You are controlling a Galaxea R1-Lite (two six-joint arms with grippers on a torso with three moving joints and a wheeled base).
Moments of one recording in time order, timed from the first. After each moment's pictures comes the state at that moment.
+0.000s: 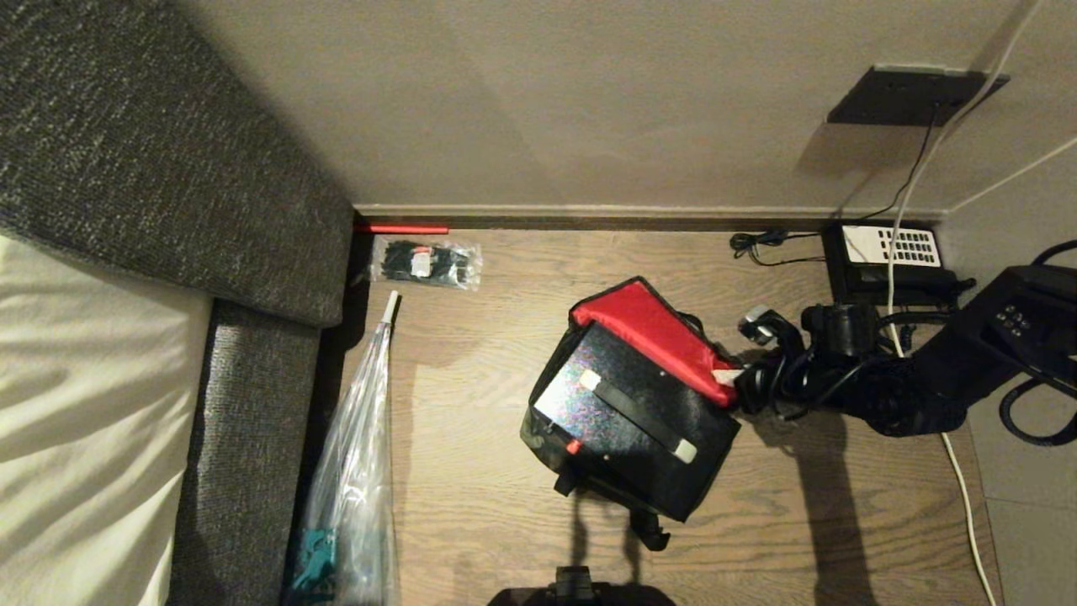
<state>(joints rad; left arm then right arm) 0.01 0.00 0.00 0.00 0.00 0.01 0.06 2.26 -1.05 -0.70 0.43 -0.42</state>
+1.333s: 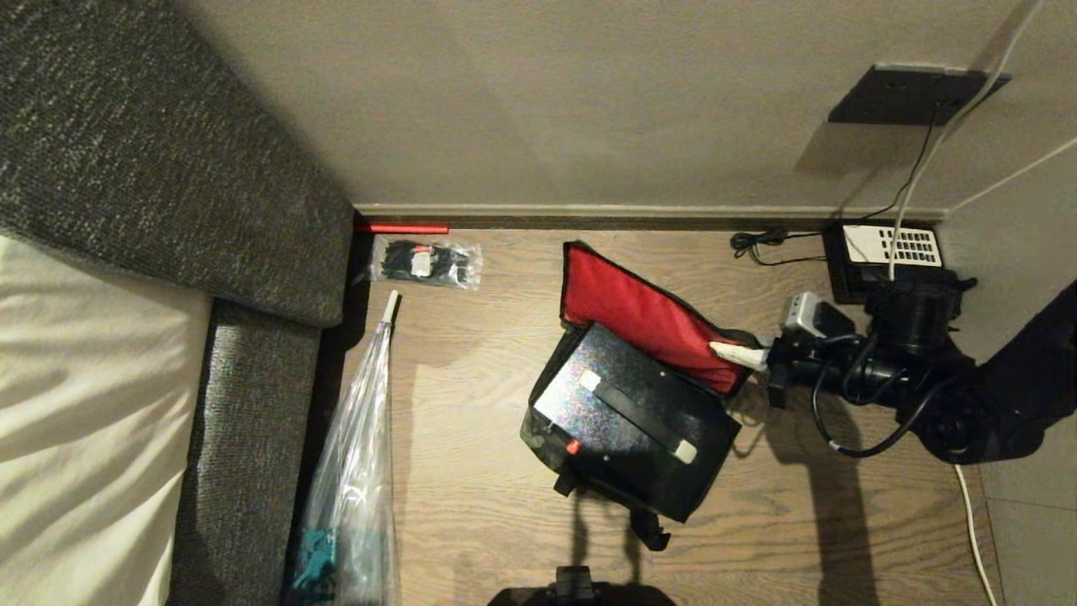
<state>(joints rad) 0.01 0.00 0.00 0.00 0.00 0.01 0.05 2.06 -0.82 -1.06 0.84 -0.69</state>
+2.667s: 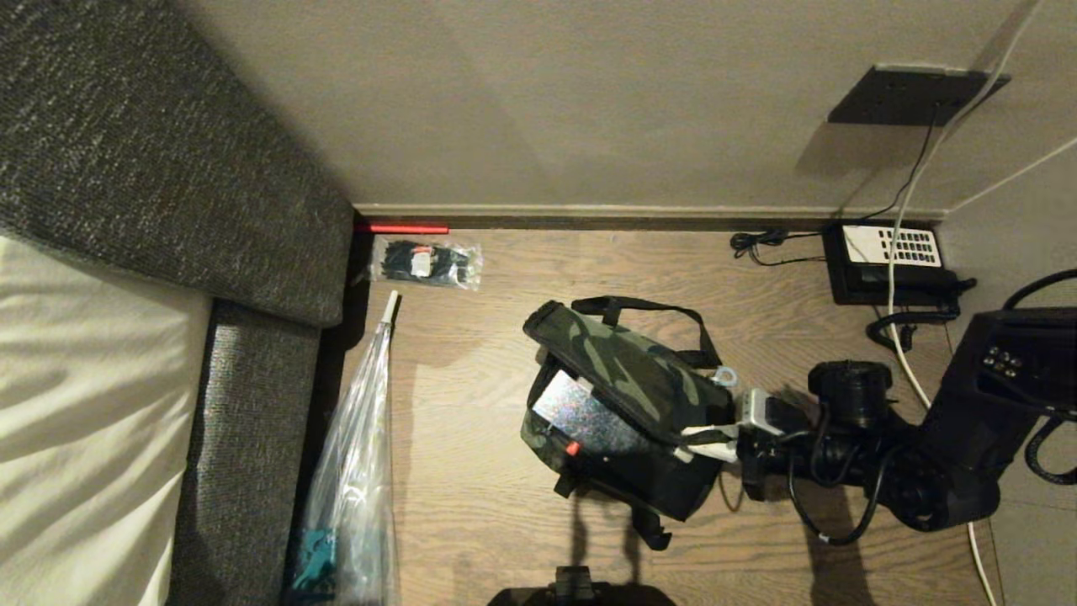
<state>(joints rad) 0.01 0.00 0.00 0.00 0.00 0.01 0.15 2.24 -0.65 -1.05 0.84 -0.88</state>
